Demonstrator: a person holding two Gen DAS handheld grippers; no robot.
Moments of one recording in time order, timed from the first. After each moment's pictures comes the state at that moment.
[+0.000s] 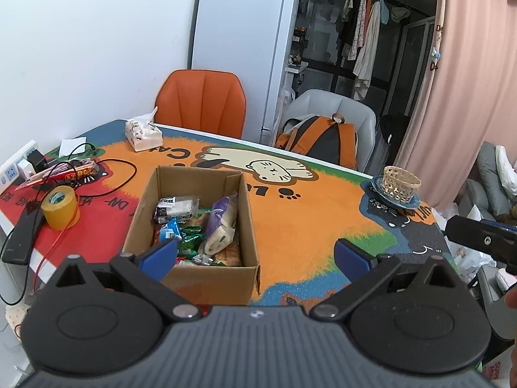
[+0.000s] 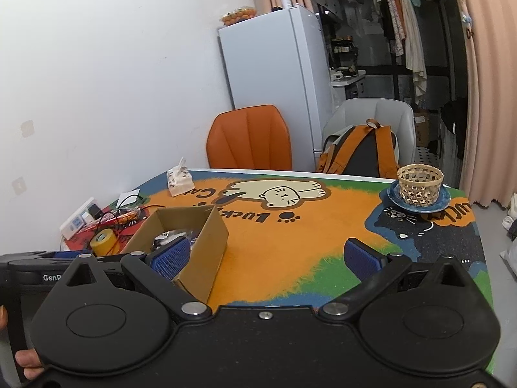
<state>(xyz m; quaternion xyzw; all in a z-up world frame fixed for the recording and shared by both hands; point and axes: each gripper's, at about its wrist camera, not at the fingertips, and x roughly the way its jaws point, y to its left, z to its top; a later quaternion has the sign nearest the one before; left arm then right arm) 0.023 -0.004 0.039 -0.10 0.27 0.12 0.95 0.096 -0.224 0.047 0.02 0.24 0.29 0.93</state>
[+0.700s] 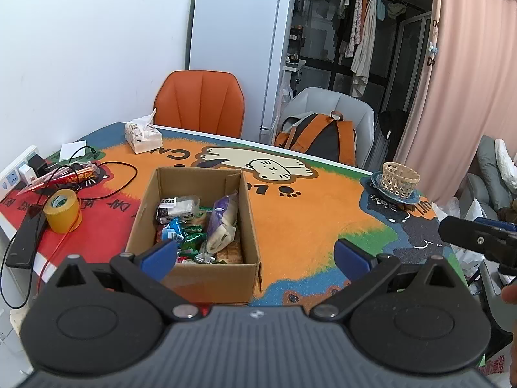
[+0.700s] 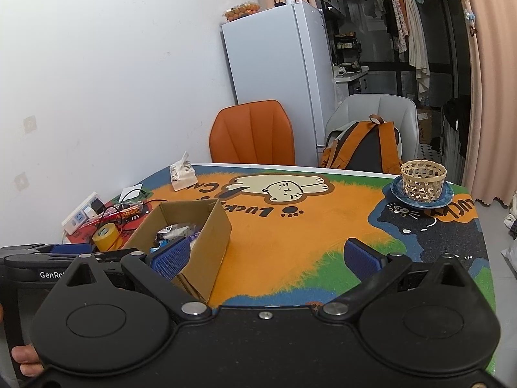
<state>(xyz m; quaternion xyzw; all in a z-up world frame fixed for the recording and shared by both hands) 0.020 -0.006 0.040 -0.09 0.27 0.12 0.95 0.094 -0.224 0.045 0.02 0.24 0.29 0.93</state>
